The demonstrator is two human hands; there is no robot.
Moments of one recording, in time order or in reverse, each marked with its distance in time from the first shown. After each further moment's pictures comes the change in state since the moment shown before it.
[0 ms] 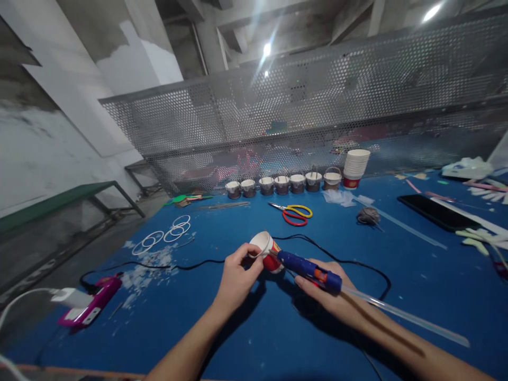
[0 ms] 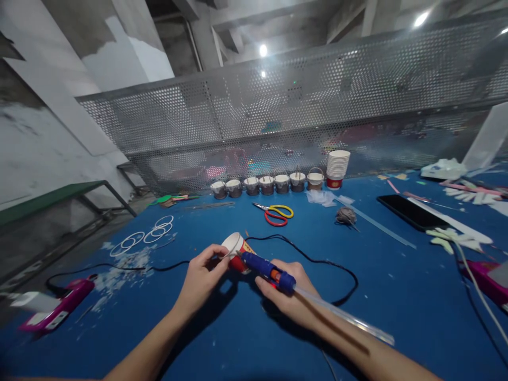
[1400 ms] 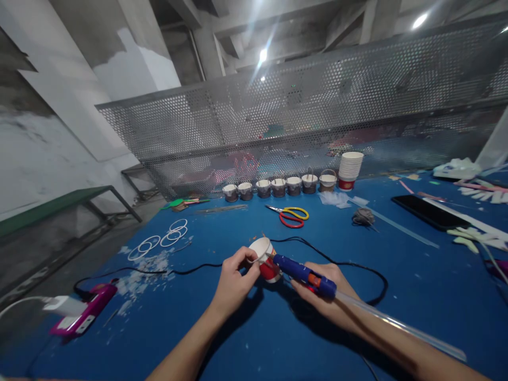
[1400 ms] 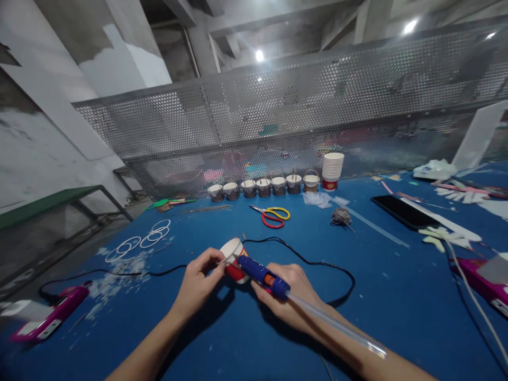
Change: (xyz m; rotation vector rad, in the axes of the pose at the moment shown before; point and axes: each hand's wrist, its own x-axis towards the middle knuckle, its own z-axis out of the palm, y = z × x) left_hand 0.000 -0.003 -0.002 0.075 -0.029 0.066; right_hand -0.001 0.001 -0.003 -0.161 0.031 -0.134
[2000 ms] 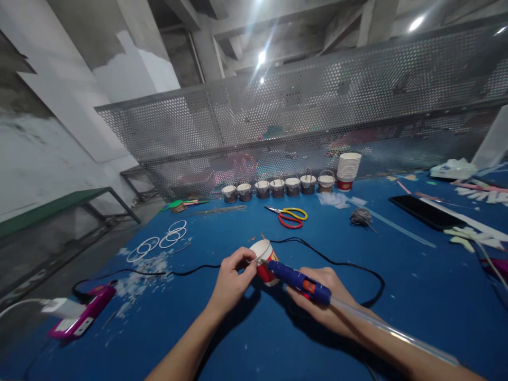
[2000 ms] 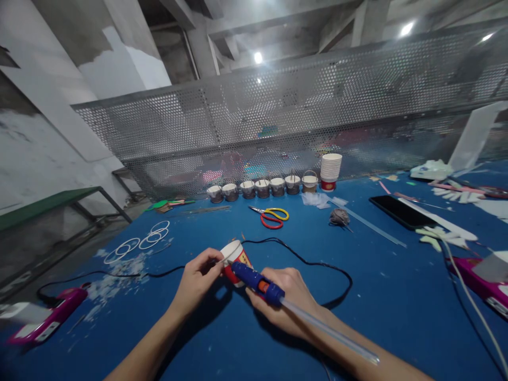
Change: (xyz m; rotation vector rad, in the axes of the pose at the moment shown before) left_hand 0.002 0.004 -0.004 -0.079 -0.030 -0.050; right_hand -0.002 -0.003 0.004 -0.024 -0.021 -0.036
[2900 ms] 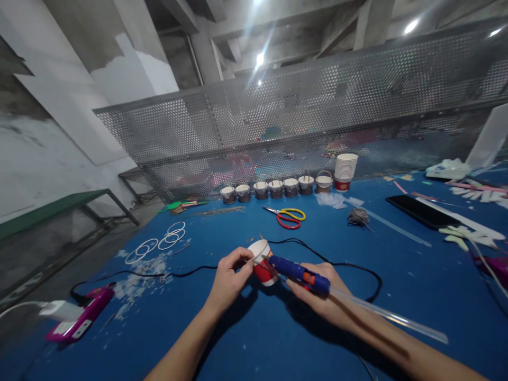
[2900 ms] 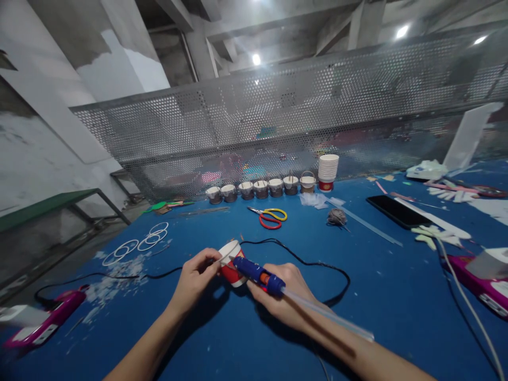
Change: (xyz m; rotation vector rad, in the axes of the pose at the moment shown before) left_hand 0.002 -0.002 -0.002 -0.030 0.002 0.011; right_hand 0.004 -0.002 -0.005 0.066 0.007 0.084
